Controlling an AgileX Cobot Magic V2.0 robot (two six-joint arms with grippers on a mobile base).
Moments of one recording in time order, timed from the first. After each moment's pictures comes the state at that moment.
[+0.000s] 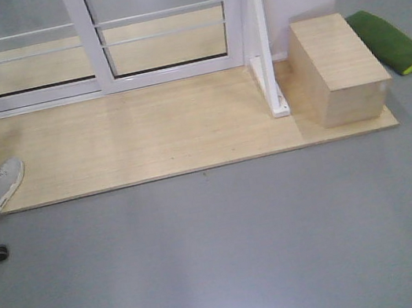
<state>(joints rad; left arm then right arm) -0.13 -0.01 0.03 0.02 0.21 0.00 0.13 -0.01 0.03 -0.02 0.24 -0.05</state>
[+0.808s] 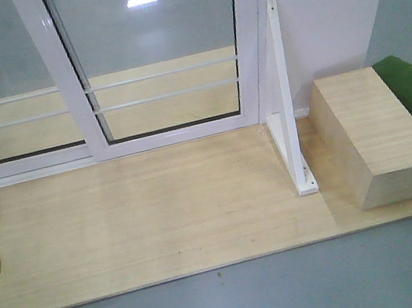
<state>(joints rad) -0.13 -0.01 0.03 0.02 0.21 0.00 0.13 -0.01 0.03 -0.02 0.24 -0.05</state>
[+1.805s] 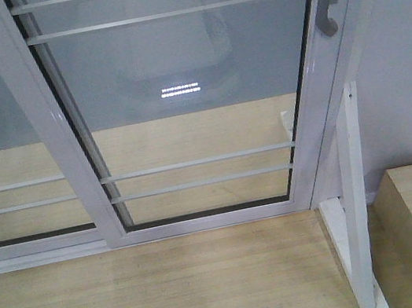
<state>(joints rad) -0.13 -0.01 0.03 0.02 0.21 0.00 0.13 -0.01 0.03 -0.02 0.24 -0.05</state>
